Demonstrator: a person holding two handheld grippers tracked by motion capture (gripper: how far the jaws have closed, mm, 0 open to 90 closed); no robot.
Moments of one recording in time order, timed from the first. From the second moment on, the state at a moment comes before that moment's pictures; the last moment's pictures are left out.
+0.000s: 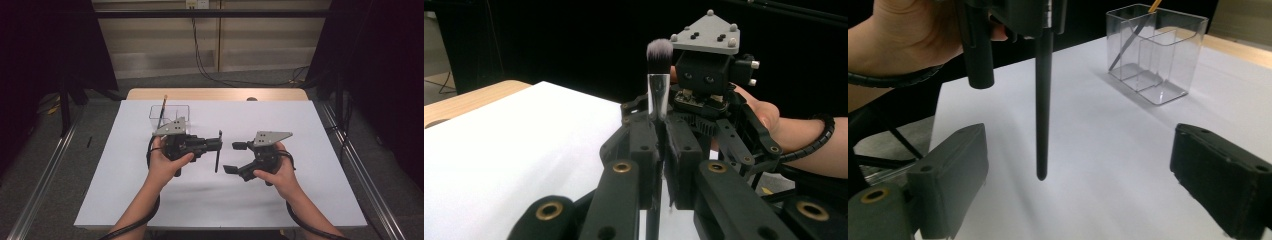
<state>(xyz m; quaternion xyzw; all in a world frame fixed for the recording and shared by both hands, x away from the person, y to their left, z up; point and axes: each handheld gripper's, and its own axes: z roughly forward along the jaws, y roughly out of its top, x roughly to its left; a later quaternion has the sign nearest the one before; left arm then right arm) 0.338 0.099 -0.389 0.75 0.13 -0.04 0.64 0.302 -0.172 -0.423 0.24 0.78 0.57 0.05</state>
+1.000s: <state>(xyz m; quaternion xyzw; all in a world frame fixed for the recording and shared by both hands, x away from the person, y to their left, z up) 0.338 0.106 -0.390 0.75 0.14 -0.02 0.65 0.299 -0.188 -0.429 0.24 0.78 0.58 0.07</state>
